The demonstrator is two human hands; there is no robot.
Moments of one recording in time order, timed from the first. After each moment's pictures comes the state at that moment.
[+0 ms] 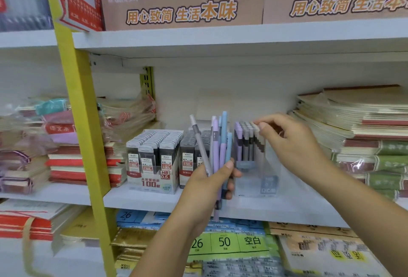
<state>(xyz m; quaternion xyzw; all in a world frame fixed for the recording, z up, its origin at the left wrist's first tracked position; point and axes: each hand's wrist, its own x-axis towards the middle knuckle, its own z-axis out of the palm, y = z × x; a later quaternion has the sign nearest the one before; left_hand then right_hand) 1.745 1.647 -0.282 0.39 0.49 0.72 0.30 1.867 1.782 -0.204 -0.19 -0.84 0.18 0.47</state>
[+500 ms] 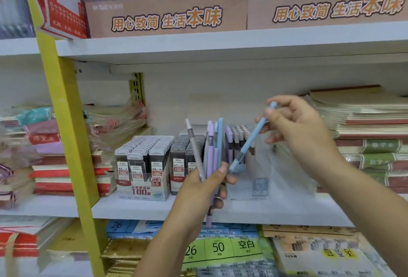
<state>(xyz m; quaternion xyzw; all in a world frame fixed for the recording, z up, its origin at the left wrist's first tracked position) 1.743 1.652 -0.284 0.40 0.50 0.71 0.30 1.887 1.770 -0.181 -0.11 -0.69 0.48 0.53</state>
